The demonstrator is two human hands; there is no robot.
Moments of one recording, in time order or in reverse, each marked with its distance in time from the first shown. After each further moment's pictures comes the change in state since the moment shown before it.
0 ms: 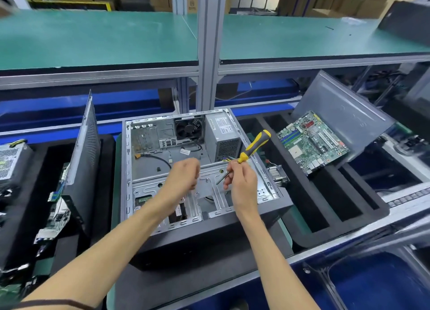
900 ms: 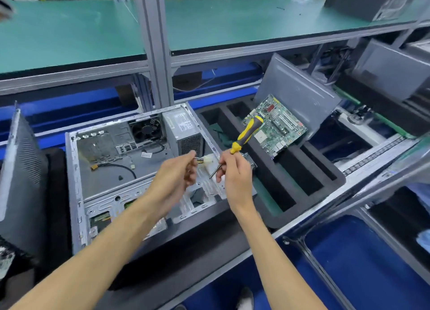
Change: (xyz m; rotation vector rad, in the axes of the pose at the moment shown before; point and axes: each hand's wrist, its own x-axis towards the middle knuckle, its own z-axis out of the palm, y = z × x) left_hand 0.013 0.021 0.060 -0.334 -0.190 -0.139; right_hand 0.006 -0.029 -0.054 0.017 0.158 -0.079
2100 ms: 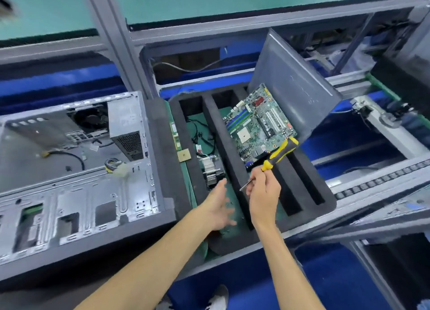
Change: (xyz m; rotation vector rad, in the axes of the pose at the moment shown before) left_hand 0.113 -0.123 0.239 -0.247 0.104 -0.674; right_hand 0.114 0.069 -0.211 -0.052 0.092 0.136
